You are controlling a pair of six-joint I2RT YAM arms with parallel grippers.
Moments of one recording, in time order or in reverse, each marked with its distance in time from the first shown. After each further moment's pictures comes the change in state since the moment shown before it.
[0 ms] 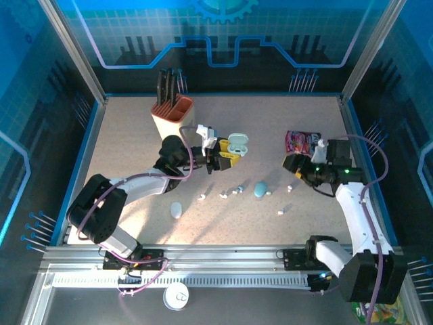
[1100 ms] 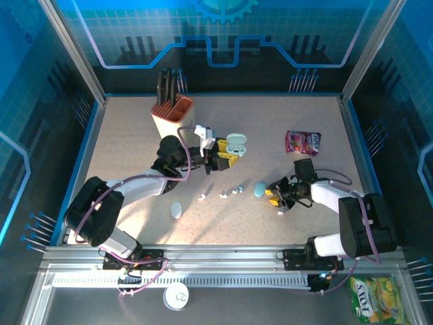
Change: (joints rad) left arm 0.004 -0.028 -0.013 -0.020 0.000 0.019; right arm 0.203 0.363 -0.290 0.473 -0.006 0.597
